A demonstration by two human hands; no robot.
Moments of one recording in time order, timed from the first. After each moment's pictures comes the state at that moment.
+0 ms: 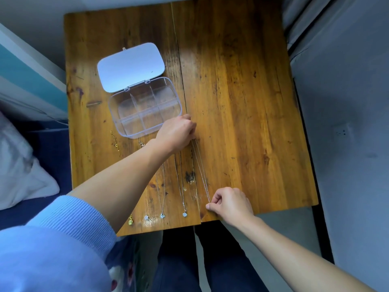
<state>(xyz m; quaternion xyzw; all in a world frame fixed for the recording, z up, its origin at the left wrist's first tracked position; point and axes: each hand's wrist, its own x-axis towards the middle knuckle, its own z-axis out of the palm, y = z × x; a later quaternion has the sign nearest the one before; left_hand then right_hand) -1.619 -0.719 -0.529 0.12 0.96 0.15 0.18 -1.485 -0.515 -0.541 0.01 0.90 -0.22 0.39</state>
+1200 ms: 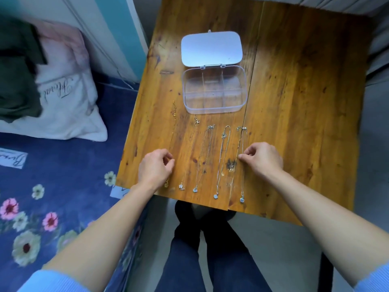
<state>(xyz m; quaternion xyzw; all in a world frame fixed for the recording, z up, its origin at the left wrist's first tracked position) -1.407 -0.808 -0.538 -0.34 0.89 0.28 0.10 -1.570 -0.567 -0.541 -0.06 0.94 -0.17 0.28</state>
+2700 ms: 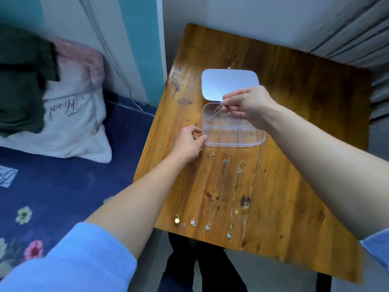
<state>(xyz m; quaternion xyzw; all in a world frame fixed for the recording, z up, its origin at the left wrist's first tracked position) -1.546 -0.857 -0.528 -0.37 0.75 0.54 0.07 -1.686 -0.757 -0.434 0.02 0.77 -0.52 0.36</state>
